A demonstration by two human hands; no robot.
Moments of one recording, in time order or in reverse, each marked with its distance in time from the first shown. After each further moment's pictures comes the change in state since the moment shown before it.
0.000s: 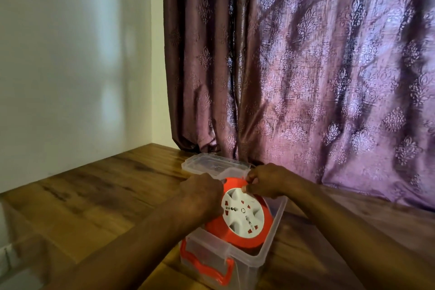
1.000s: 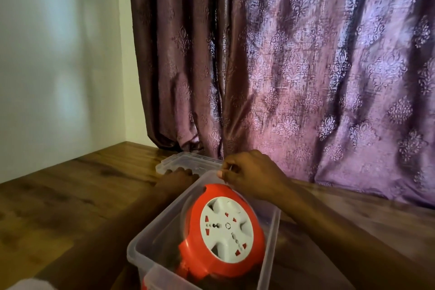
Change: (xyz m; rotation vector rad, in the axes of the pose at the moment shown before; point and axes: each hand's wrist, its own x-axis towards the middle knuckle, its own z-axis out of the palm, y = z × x) left_hand 0.167 -0.060 0.089 0.007 0.052 0.120; right_hand 0.031 0.007 0.012 0.173 0.474 -0.233
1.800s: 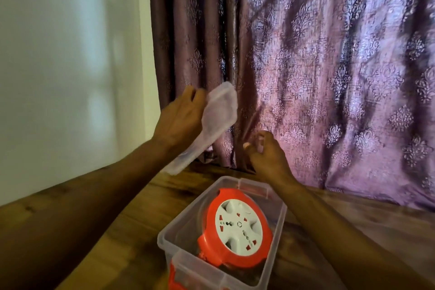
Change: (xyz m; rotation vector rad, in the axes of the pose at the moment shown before) left_hand -0.083 0.002 -0.167 -0.062 0.950 0.018; right_hand 0.016 -0.001 -0.014 0.501 0.378 0.381
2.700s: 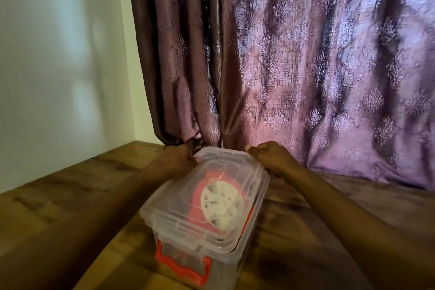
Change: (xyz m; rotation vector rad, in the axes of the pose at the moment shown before) left_hand -0.058 0.021 0.037 -0.239 -0.803 -0.397; right_hand -0.017 0.036 -0.043 -0.147 -0.239 0.194
